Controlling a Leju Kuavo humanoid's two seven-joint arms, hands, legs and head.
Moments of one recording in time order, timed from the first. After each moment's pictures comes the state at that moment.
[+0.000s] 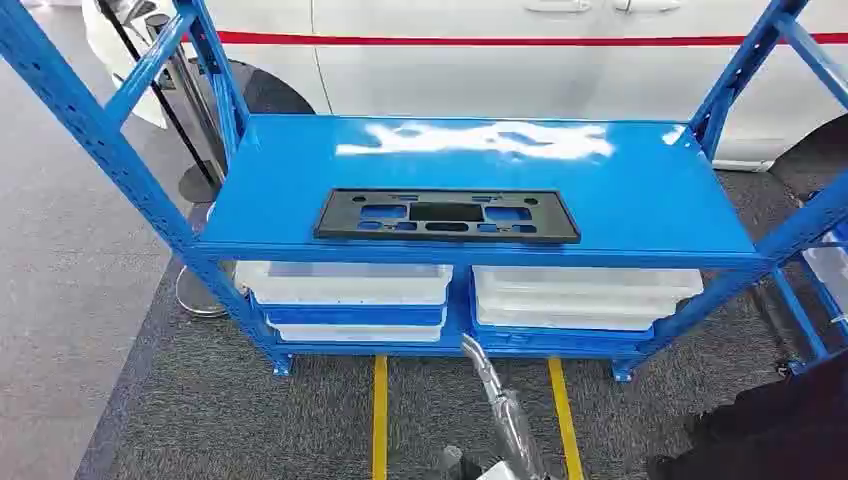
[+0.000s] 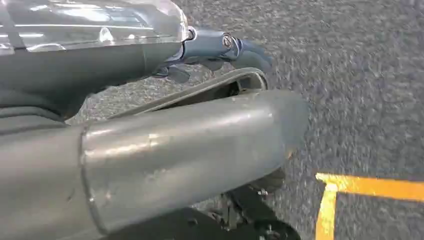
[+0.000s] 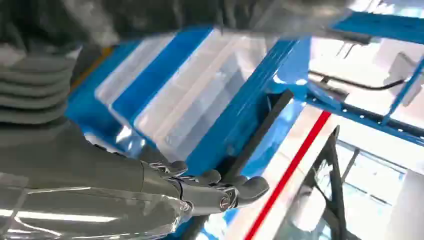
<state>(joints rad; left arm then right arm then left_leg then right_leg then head) 0.01 -0.17 0.66 -0.24 -0.66 0.20 -0.43 0.20 -0.03 0.55 -1.73 0.45 -0.43 -0.33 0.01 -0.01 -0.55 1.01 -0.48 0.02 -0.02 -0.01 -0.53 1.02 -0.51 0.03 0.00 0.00</state>
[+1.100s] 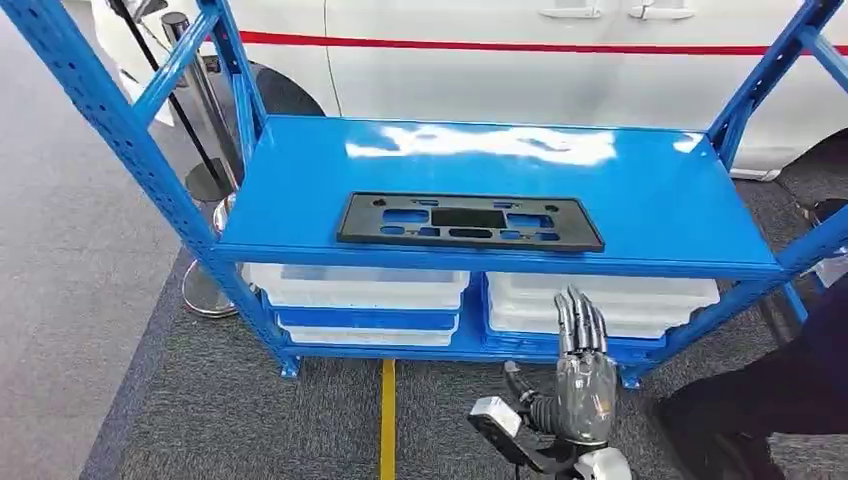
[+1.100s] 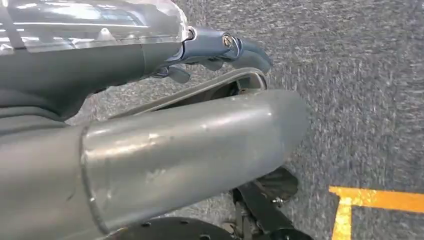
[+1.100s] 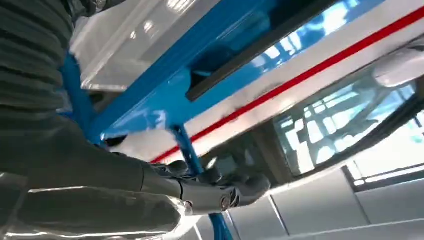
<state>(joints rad) 0.00 -0.15 0.70 -0.24 -0.80 0.18 -0.39 0.18 0.26 0.03 -1.67 1.28 -0.67 -0.25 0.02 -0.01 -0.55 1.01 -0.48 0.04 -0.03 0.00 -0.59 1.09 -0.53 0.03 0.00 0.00</state>
